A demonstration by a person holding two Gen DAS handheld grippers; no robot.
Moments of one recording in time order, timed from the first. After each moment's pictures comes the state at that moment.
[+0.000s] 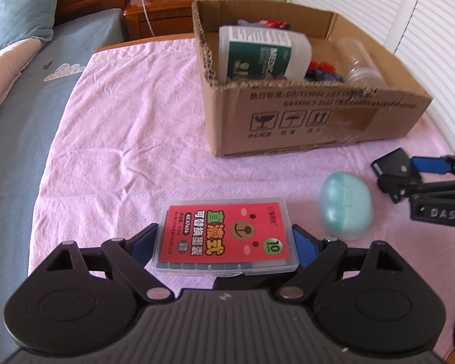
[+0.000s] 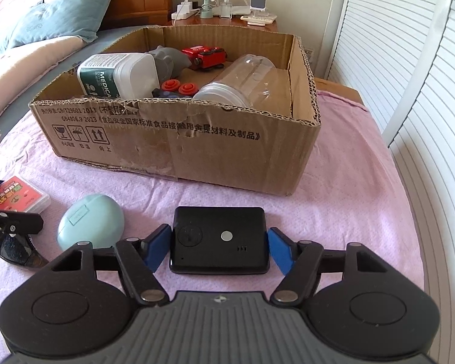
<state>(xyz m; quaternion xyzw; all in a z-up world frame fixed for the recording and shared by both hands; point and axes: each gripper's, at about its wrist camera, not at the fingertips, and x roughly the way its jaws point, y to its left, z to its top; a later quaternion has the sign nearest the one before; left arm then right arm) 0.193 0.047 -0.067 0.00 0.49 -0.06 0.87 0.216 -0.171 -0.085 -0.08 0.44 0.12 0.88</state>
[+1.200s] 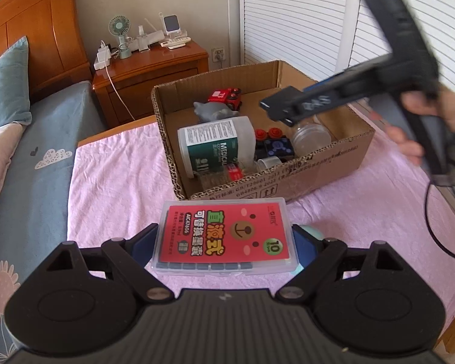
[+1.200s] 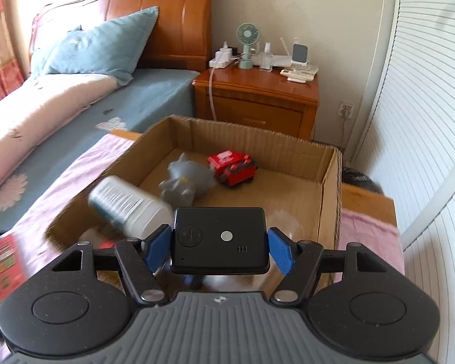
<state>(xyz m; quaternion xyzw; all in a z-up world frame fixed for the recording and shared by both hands) 0.191 0.026 0.005 0.08 0.42 -0.12 0.90 0.330 -0.140 -0.013 -0.09 0.38 0.20 0.90</state>
